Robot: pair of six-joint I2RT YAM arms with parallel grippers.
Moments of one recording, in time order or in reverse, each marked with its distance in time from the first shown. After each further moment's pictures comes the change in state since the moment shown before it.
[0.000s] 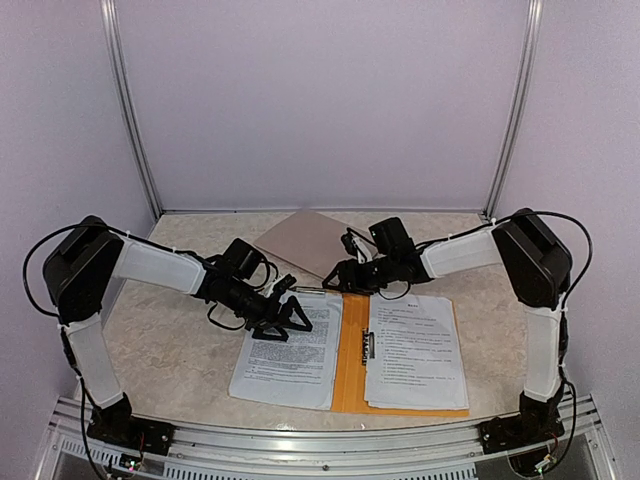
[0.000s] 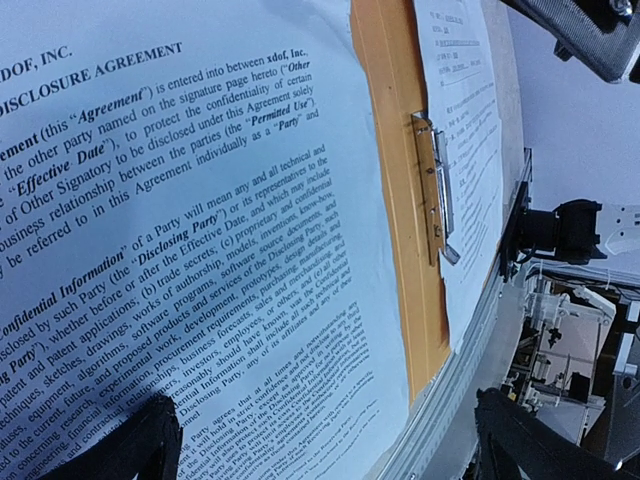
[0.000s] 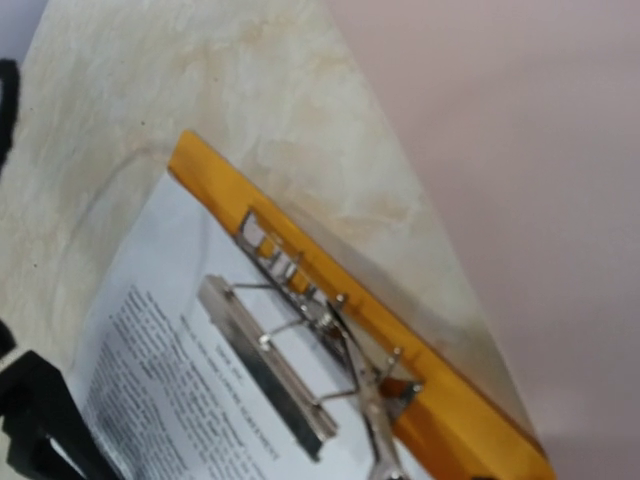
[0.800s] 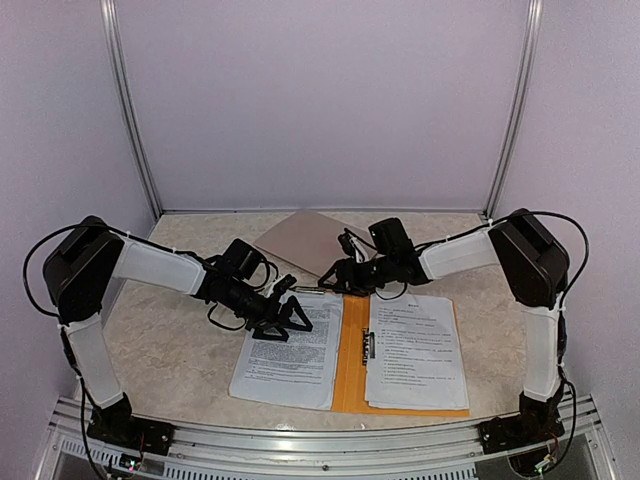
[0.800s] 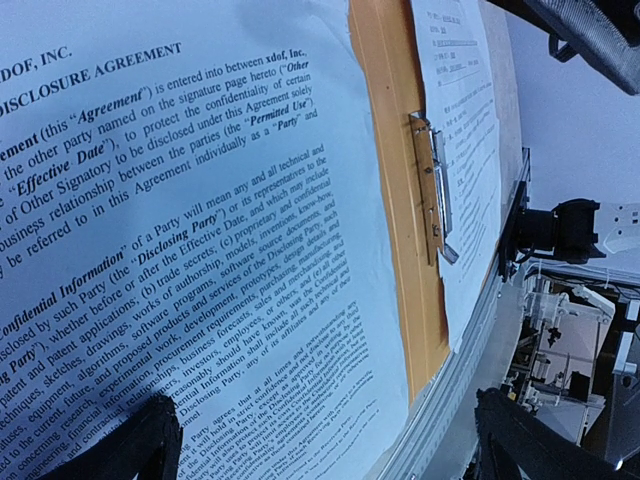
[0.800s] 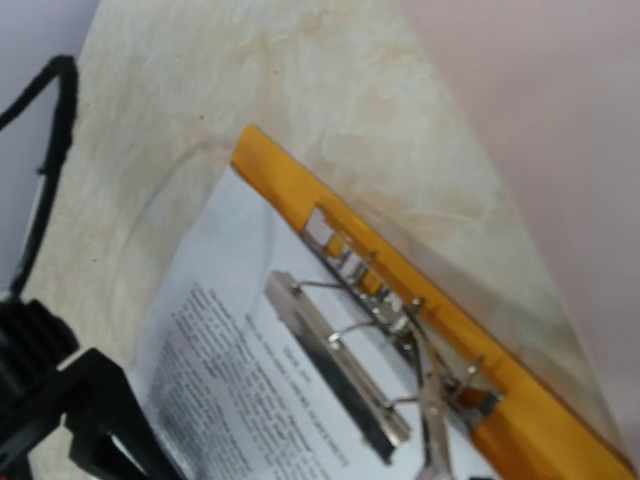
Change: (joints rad) left arm 0.000 0.001 -0.005 0.013 0.005 0.000; right arm 0.000 0.021 0.000 0.062 -0.088 0.066
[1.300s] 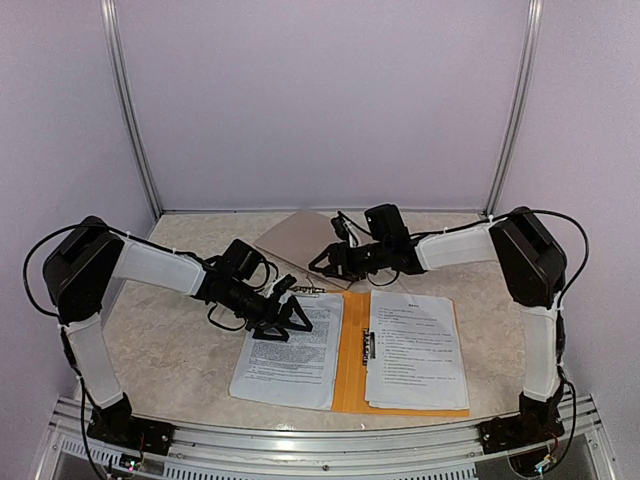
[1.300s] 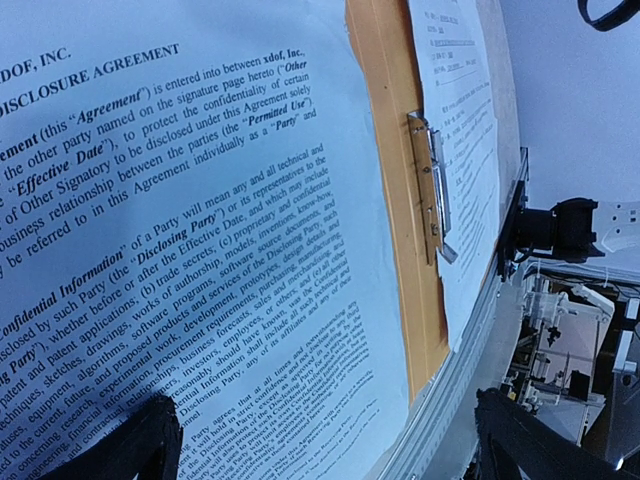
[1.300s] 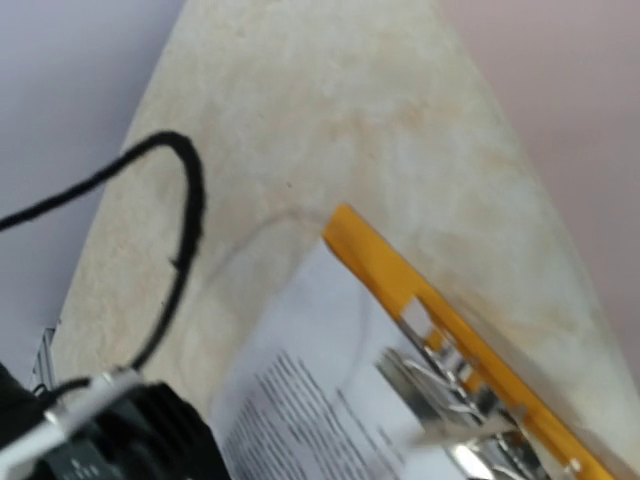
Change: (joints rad) left arm 0.000 0.000 -0.005 0.008 0.000 0.000; right arm 0.011 0.008 0.093 0.013 -0.032 0.021
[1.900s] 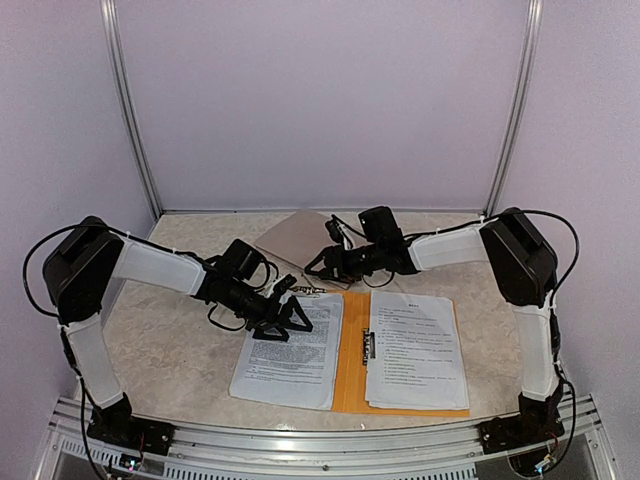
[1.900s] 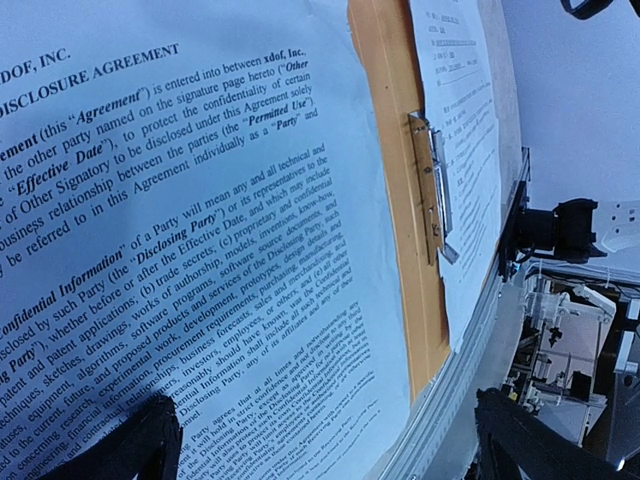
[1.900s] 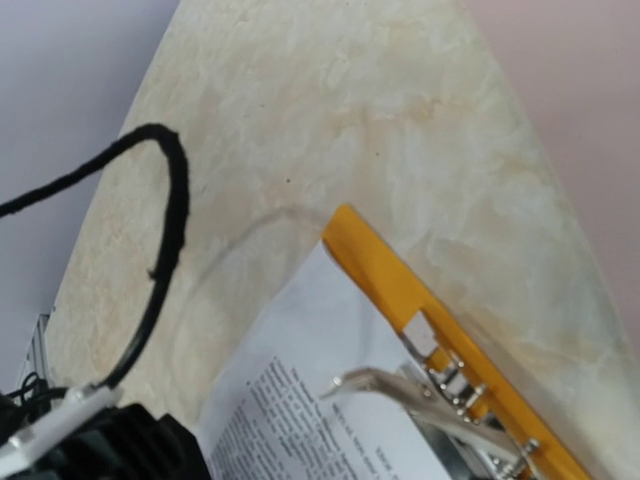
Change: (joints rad) left arm 0.002 -0.003 -0.002 0.005 -0.001 0.001; right arm 0.009 0.066 0.071 -0.018 -0.023 -0.023
